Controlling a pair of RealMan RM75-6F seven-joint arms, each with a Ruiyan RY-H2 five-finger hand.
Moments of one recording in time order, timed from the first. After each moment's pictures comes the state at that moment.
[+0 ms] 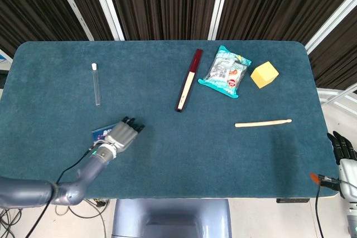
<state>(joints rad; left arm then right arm) -1.01 -1.41 0.03 -1.69 0.60 0.81 0.92 0.01 -1.05 0.09 -1.68 -1.41 1.48 0.09</state>
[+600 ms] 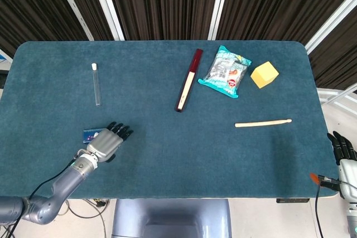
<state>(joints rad) -0.85 -1.30 0.10 -1.78 0.92 0.95 0.70 0.01 -1.05 0.09 -1.68 -1.42 1.49 0.09</state>
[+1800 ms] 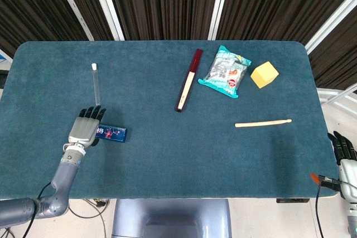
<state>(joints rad) -0.71 -1.46 -0.03 -1.54 0.78 1.10 0.66 0.01 -1.05 0.09 -1.68 -1.42 1.49 0.10</state>
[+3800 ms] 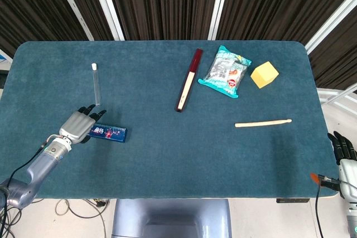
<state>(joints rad) -0.71 -1.32 0.04 -1.33 1.28 0.83 0.30 0.01 -1.06 0.09 -1.68 -1.41 1.49 0.08</state>
